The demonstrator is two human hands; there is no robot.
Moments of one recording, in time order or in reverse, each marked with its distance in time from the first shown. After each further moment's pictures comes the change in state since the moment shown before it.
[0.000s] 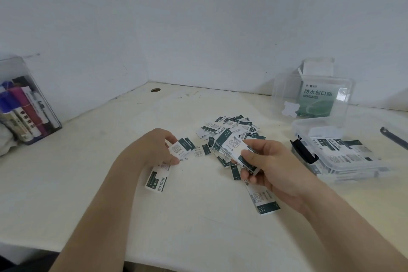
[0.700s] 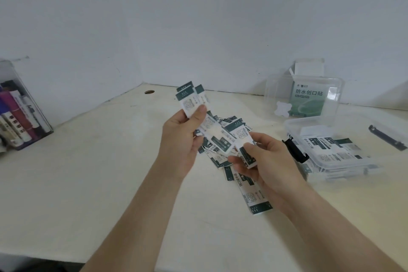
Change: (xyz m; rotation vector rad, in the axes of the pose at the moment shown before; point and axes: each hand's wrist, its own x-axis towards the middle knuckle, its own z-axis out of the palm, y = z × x) left_hand -0.038 0.090 0.048 -1.454 0.101 0.248; right_hand 0.002 0.000 0.006 0.256 0.270 -0.022
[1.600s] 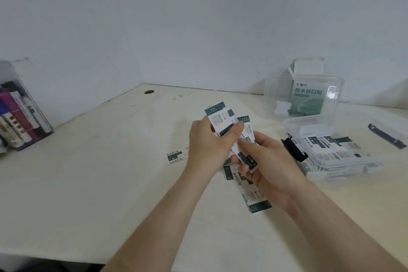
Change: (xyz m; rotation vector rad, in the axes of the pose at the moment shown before) left_hand -0.003 -0.038 0.022 0.766 0.033 0.223; right_hand -0.006 -0.008 0.001 0.105 -0.155 0.091
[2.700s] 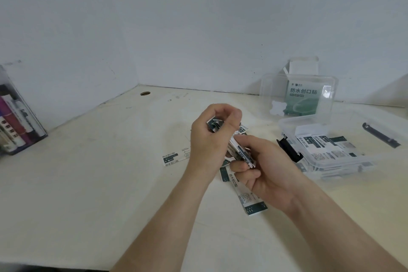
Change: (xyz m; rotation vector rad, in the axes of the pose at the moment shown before) left_hand -0.008 0.022 0.007 -0.305 -0.011 0.206; right_hand -0.001 -0.008 -0.002 0.192 -0.139 0.179
